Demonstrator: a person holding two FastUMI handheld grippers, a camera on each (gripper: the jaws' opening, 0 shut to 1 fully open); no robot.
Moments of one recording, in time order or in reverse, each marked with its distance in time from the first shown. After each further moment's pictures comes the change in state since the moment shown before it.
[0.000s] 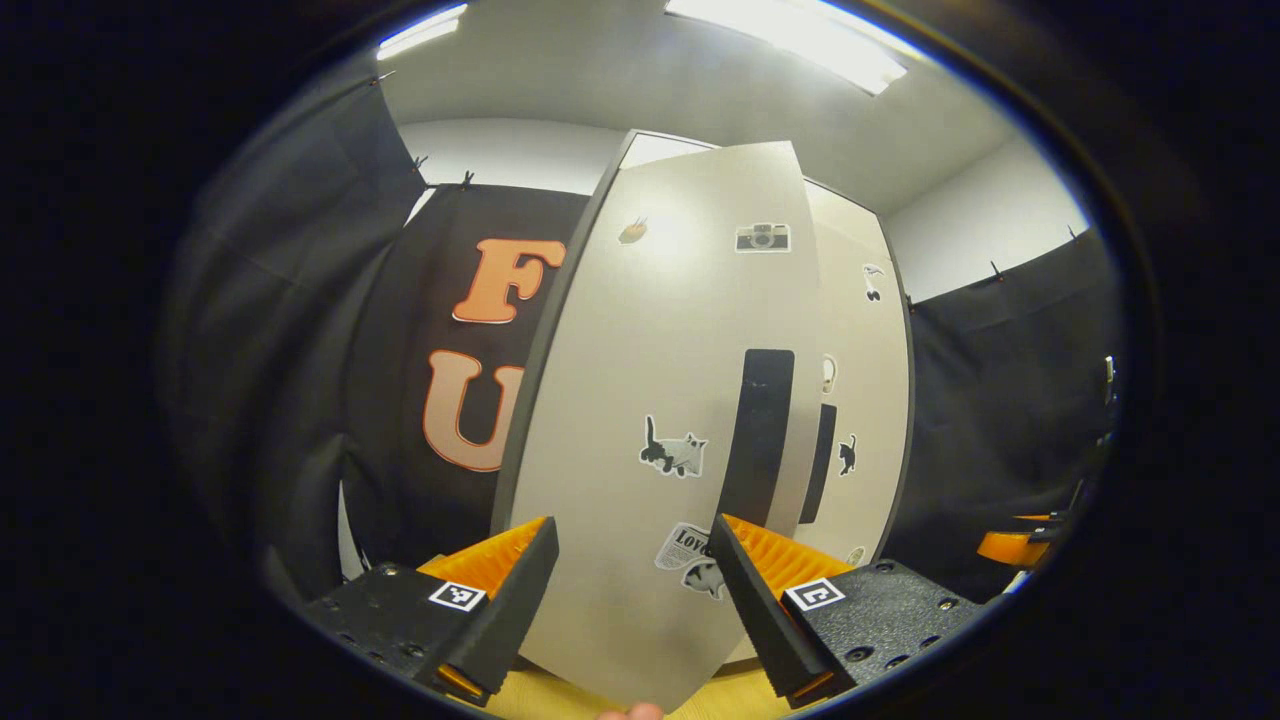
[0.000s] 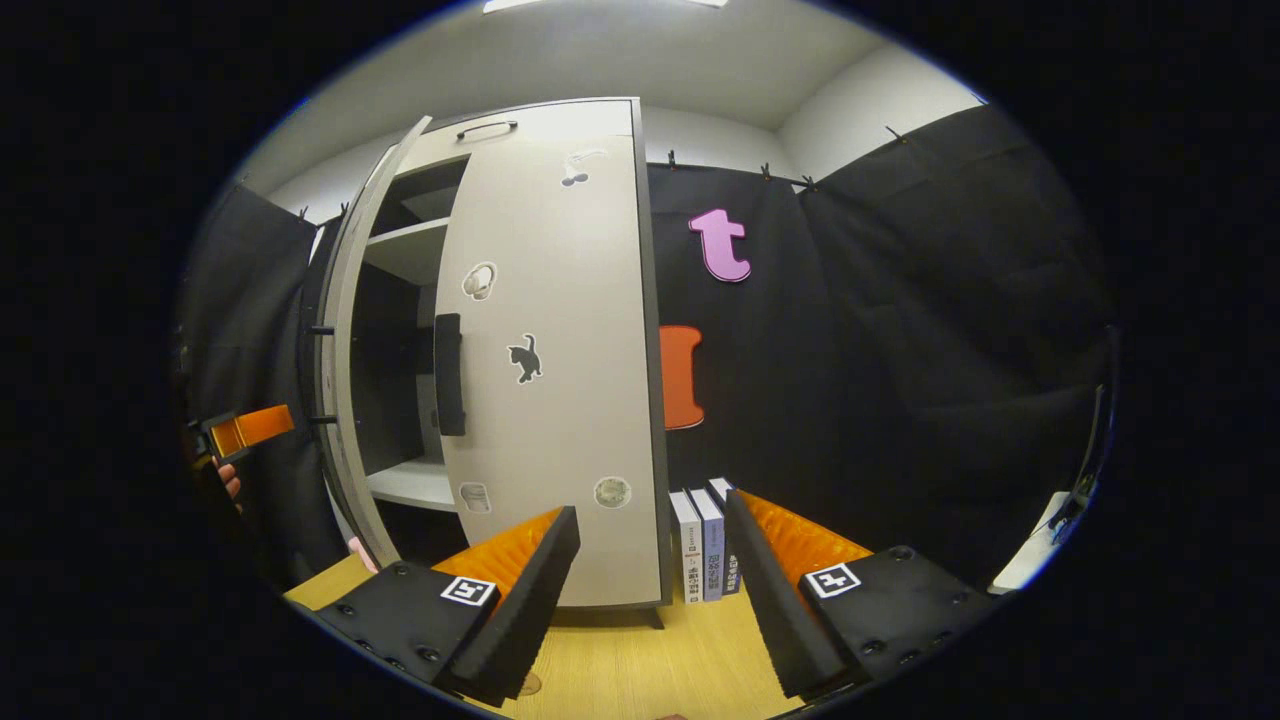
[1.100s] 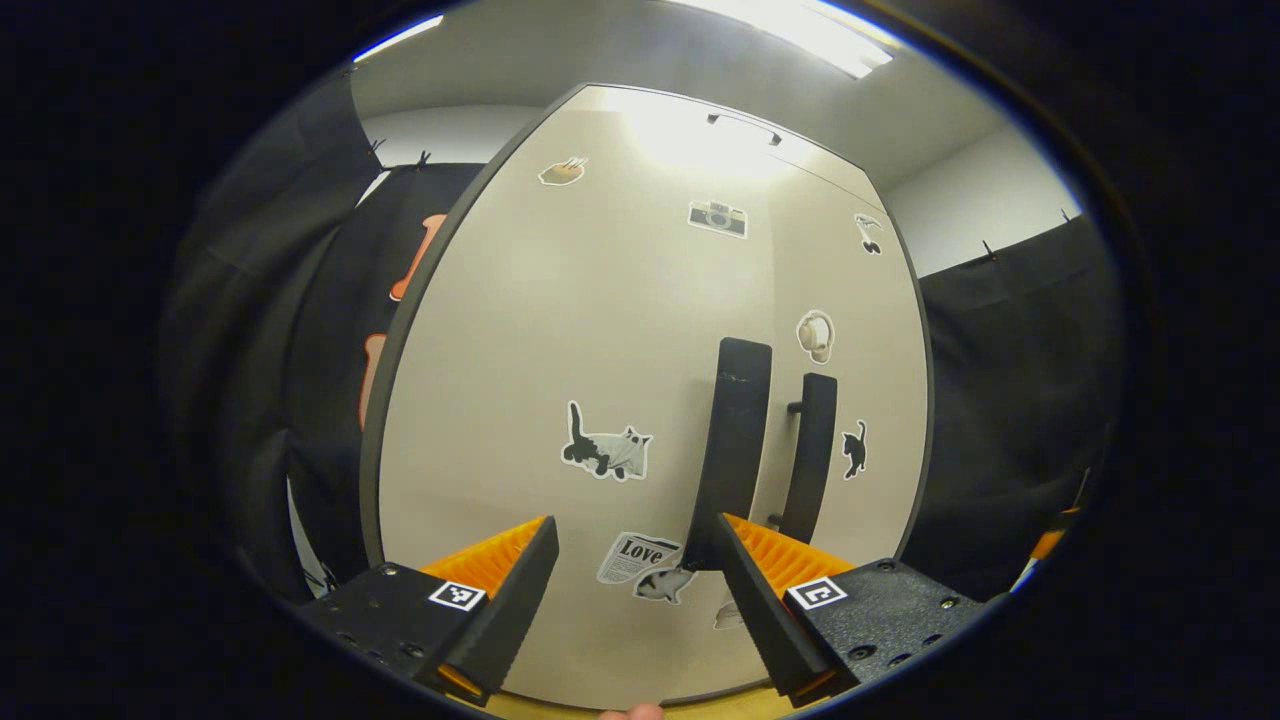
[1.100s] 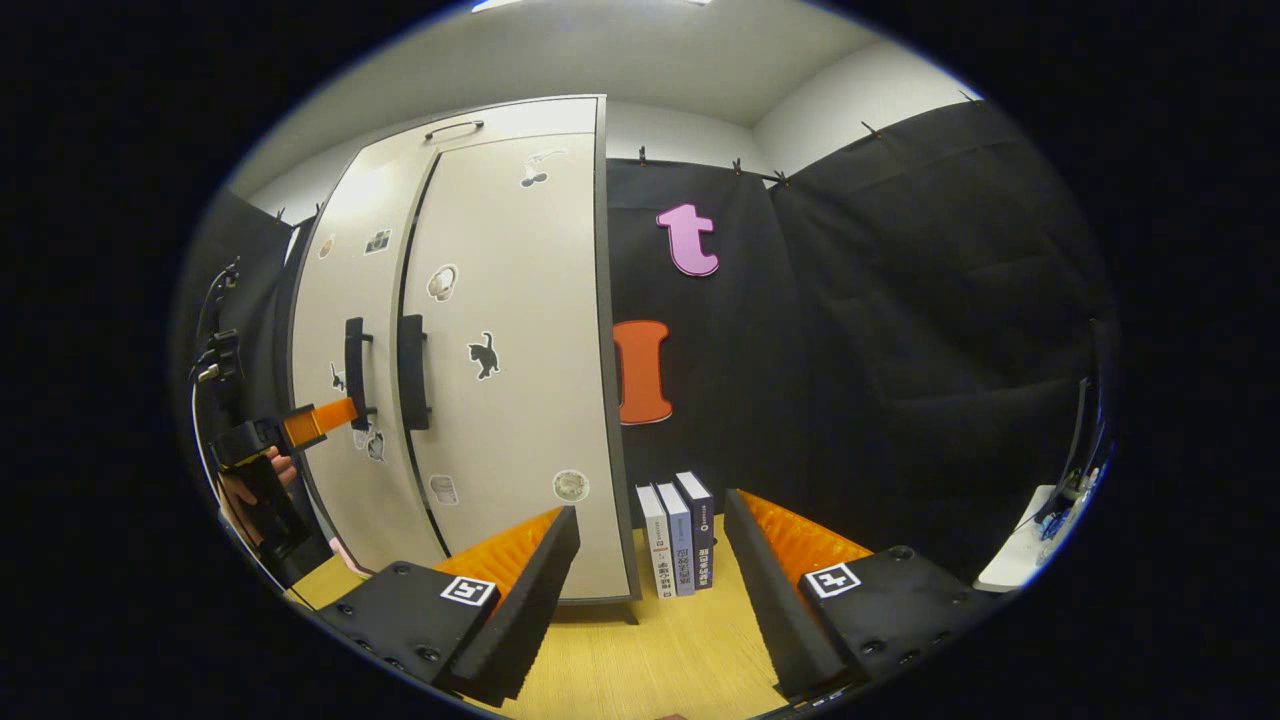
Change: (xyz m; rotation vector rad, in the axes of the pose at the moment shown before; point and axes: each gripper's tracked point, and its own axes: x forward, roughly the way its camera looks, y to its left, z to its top) left arm 0.085 -0.039 -0.032 0.008 0.024 -0.041; right arm -0.012 -0.025 0.001 0.017 0.025 -0.070
